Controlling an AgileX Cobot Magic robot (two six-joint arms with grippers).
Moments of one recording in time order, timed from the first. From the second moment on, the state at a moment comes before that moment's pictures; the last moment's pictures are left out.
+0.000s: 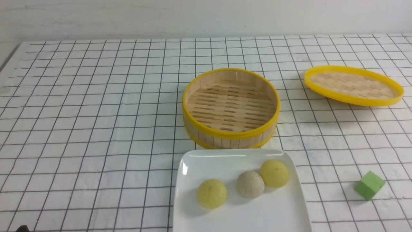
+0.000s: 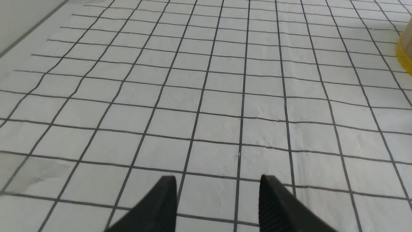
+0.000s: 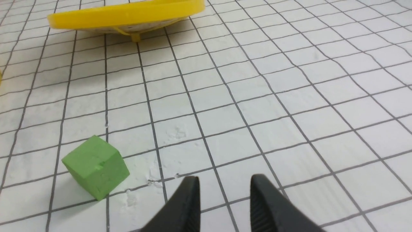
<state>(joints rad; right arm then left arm) -0.21 -0.02 0.02 -0.03 0.40 0.15 0.07 -0.01 0.02 0.02 0.38 -0.05</state>
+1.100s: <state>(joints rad) -0.21 -0.02 0.02 0.10 0.40 0.04 0.07 -0.01 0.02 0.02 0.38 -0.05</state>
